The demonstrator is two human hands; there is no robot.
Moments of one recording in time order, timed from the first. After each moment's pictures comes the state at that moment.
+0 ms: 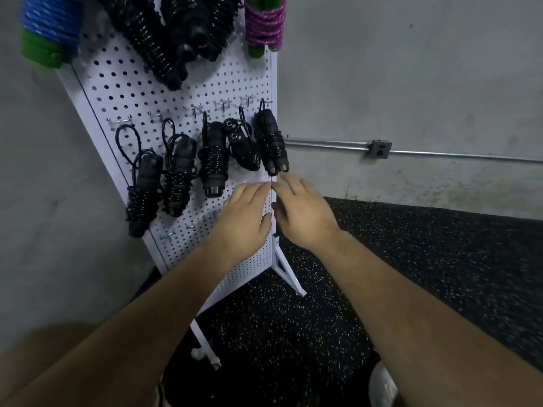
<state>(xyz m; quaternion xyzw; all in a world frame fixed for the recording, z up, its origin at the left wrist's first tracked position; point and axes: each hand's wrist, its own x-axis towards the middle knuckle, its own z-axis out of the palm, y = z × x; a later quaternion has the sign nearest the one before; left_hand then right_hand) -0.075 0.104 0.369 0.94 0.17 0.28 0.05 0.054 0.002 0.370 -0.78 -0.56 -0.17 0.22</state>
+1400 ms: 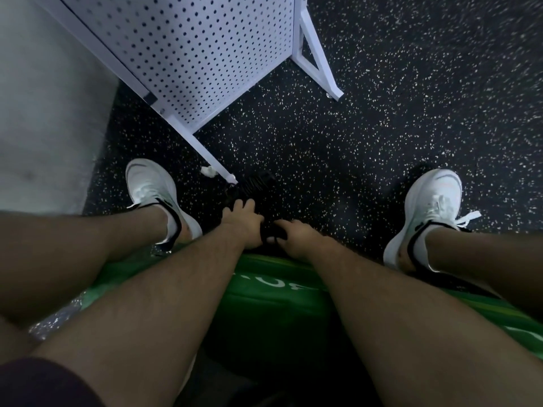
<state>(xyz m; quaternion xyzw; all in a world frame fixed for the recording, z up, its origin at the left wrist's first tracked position) -0.209 0.051 -0.013 0.86 0.22 -0.45 0.10 -0.123 -0.082 -0.057 -0.78 -0.37 0.51 0.04</state>
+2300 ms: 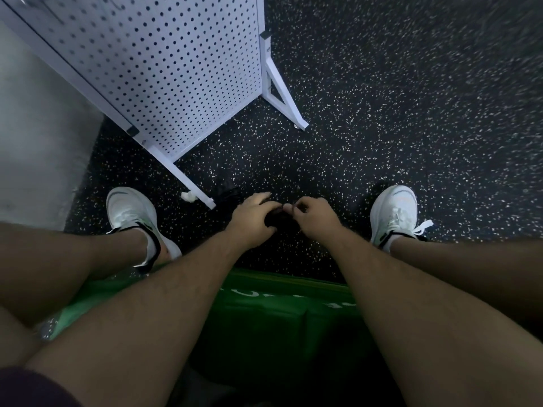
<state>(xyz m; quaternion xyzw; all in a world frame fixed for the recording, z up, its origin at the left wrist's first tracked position) -0.161 0.026 0.006 0.90 0.24 -0.18 0.32 -0.042 -0.113 0.015 -0.88 -0.19 0.37 0.23</state>
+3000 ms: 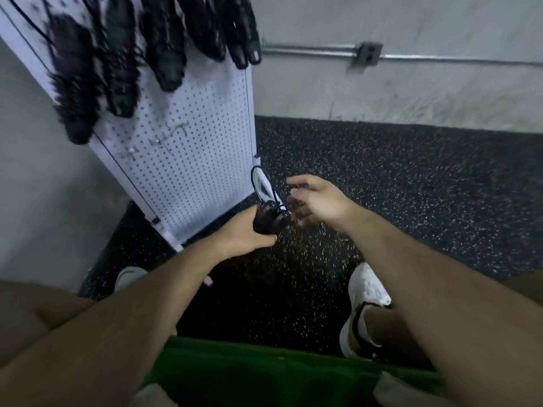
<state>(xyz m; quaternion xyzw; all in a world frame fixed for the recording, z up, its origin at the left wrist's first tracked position) -0.116 0.048 0.192 0.85 0.20 -0.02 0.48 0.027 -0.101 0.255 -0.74 -0.21 0.39 0.50</state>
